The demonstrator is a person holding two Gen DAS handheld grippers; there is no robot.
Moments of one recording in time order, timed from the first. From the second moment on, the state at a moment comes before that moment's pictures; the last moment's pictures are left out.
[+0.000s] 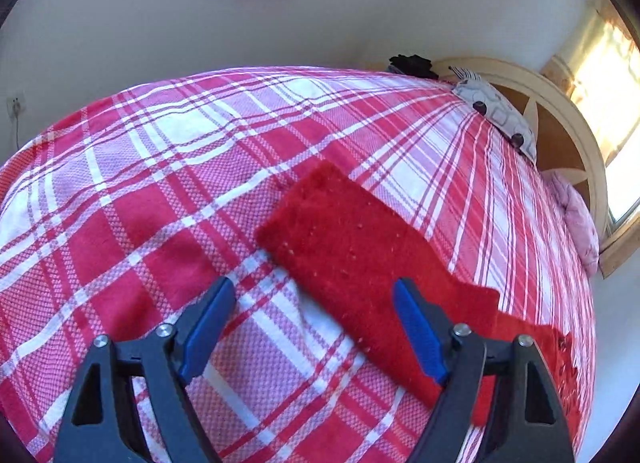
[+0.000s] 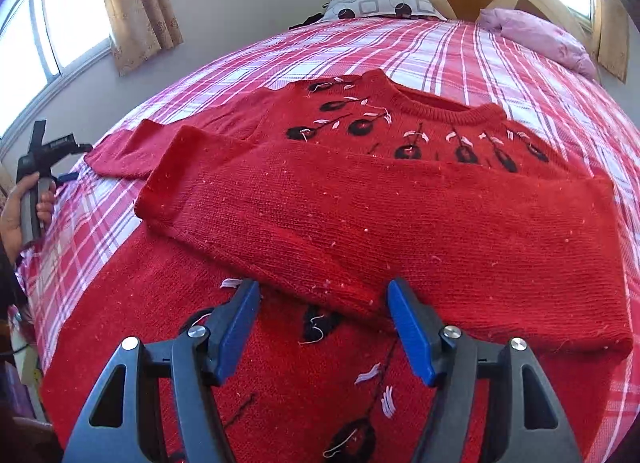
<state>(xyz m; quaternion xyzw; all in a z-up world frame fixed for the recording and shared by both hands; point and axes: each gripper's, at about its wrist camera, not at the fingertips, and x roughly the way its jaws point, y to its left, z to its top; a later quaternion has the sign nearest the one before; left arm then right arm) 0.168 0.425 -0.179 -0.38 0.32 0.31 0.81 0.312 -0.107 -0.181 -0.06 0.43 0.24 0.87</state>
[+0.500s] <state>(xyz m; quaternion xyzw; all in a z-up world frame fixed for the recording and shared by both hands) 0.177 0.449 -0.190 -0.42 0.30 0.30 0.80 0.307 -0.100 -0.184 -0.10 0.42 0.23 0.87</state>
